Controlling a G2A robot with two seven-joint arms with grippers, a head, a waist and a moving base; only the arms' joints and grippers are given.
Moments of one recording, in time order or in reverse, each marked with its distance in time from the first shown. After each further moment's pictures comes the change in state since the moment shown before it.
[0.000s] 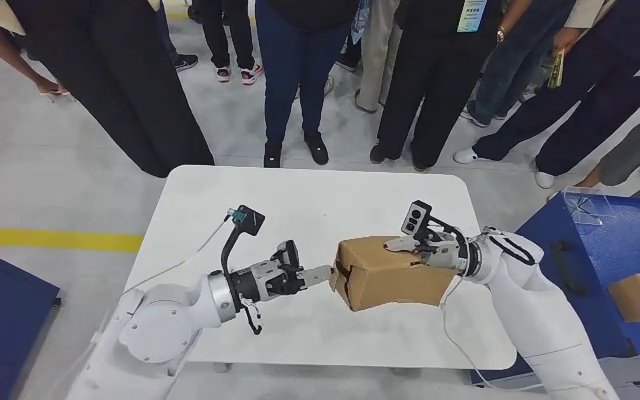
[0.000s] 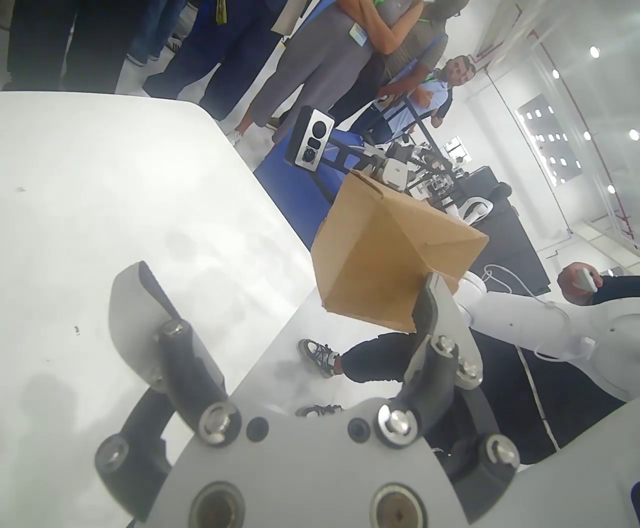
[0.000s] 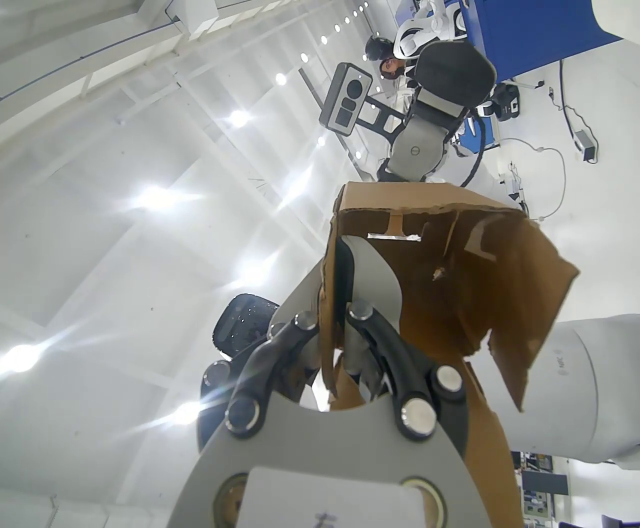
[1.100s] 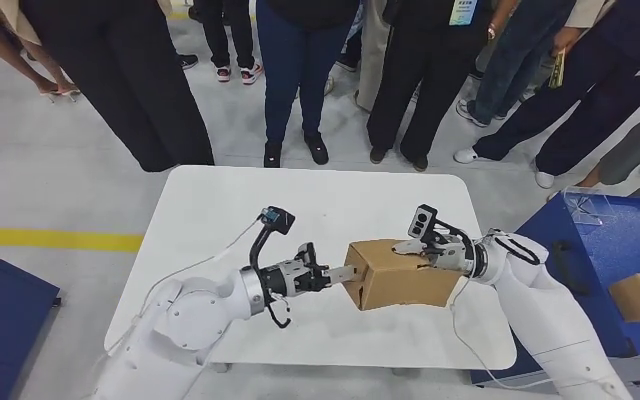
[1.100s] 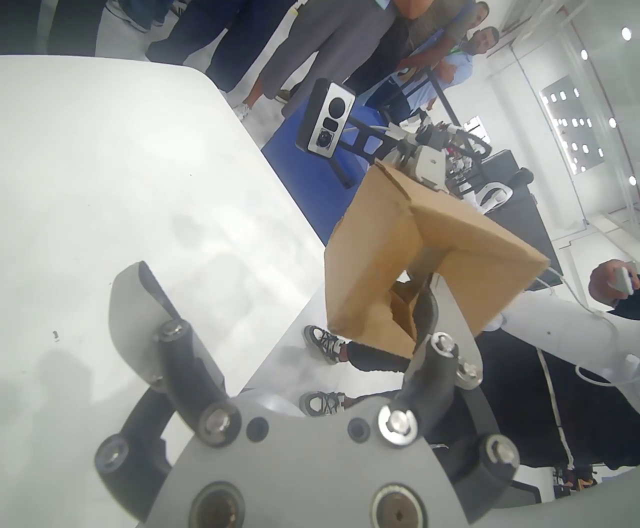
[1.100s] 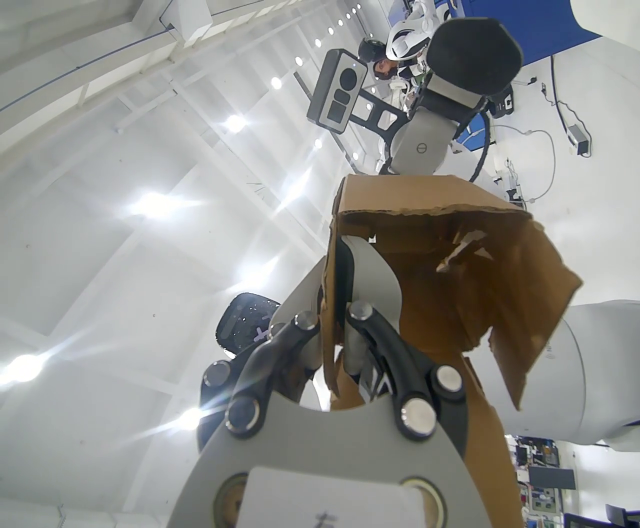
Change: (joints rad) left arm -0.074 -0.021 0.099 0.081 0.030 0.040 0.039; right arm 0.027 0.058 -0.057 0.071 0.031 -0.039 0.044
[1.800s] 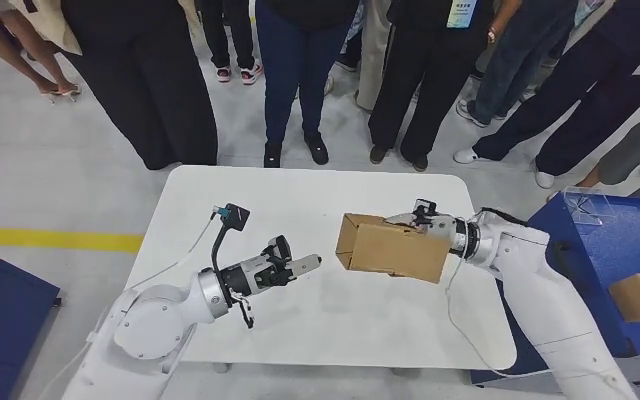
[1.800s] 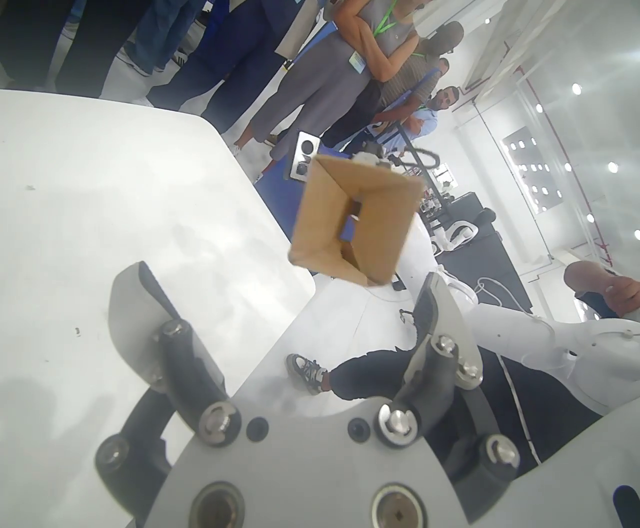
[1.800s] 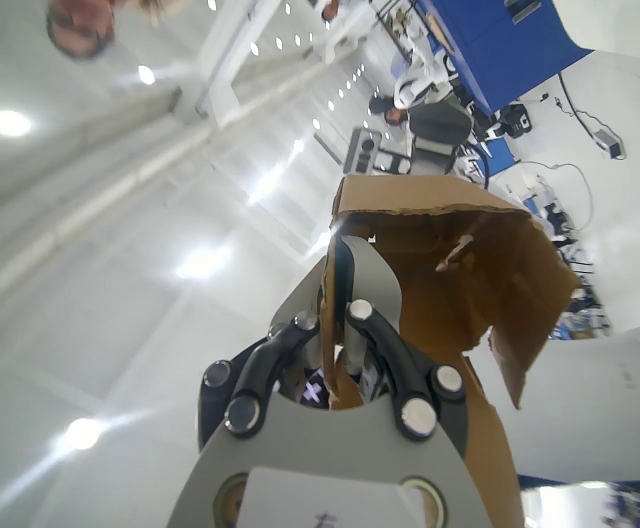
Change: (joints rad) left arm 0.096 0.020 -0.148 -0.041 -0.093 -0.067 -0.004; right arm 0.062 -0.019 0.025 -0.028 0.252 0.391 -0.524
